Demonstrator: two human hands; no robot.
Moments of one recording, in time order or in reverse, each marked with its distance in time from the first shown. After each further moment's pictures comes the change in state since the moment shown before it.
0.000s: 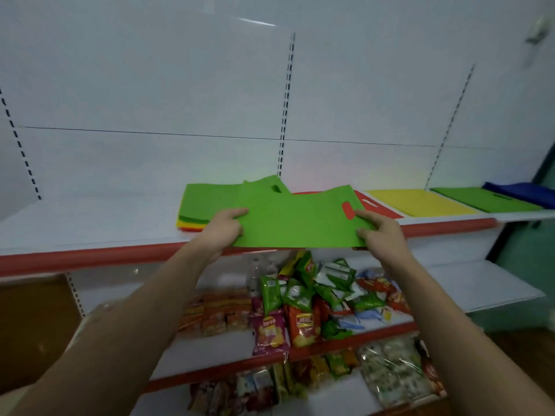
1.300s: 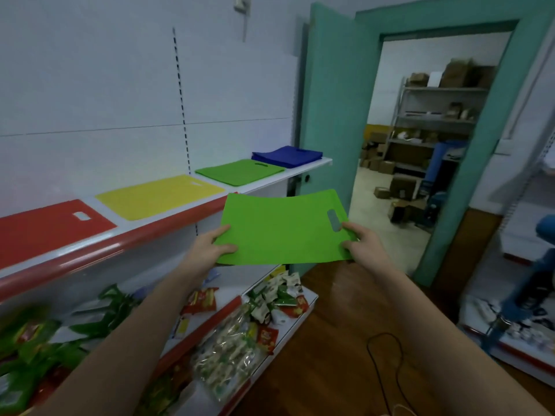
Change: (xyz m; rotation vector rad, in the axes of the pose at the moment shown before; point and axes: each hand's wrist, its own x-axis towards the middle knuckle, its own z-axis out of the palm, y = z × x) left_hand 0.004 0.120 0.602 -0.071 -0.611 0.144; right_hand 0.012 0.227 -0.524 -0.238 0.417 0.357
